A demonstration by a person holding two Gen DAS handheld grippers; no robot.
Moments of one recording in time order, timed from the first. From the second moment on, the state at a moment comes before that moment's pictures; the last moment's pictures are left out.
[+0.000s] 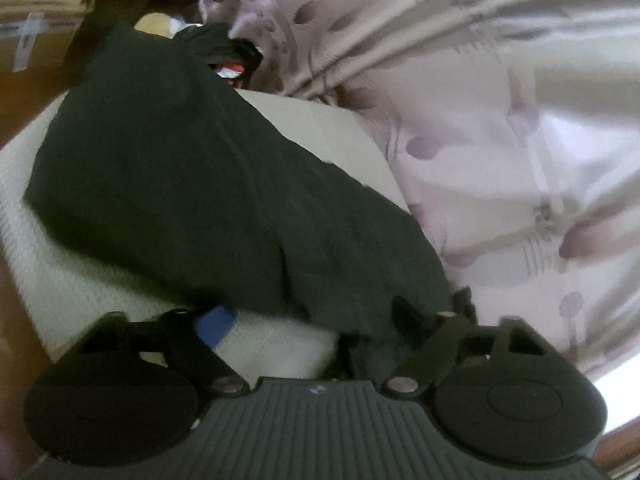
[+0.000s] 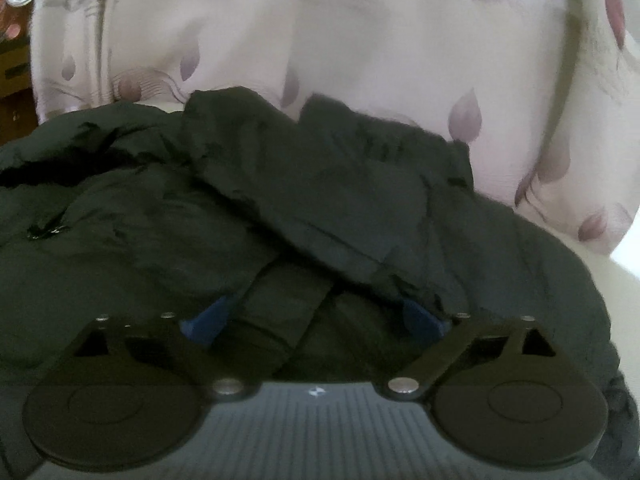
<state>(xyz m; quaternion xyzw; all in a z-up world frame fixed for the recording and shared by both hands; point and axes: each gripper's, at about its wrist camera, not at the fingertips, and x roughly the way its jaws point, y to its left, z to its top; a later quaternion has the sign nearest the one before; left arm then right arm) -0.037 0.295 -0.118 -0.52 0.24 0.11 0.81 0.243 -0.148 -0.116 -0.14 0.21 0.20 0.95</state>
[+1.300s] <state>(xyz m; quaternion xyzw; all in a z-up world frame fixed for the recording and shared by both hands) 0.207 -0.095 -0.038 -0.05 0.24 -0.27 0.93 0.197 -0.299 -0.075 0.07 0.20 0.20 0.96</state>
